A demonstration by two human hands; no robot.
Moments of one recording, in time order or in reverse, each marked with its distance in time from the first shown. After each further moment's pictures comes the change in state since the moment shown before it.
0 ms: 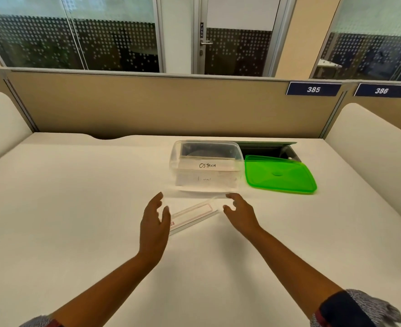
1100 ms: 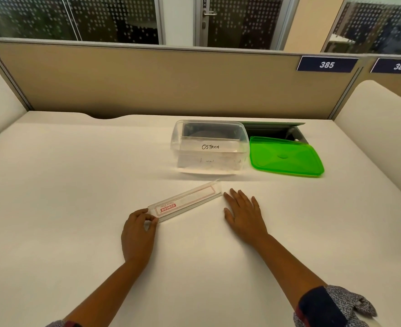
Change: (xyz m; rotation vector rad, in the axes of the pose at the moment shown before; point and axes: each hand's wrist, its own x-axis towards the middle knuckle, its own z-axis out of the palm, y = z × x) left_hand -0.016 -0.085 -0.012 0.402 0.091 -0.095; right_hand -0.013 0.071 0.031 -0.688 -0.023 -0.271
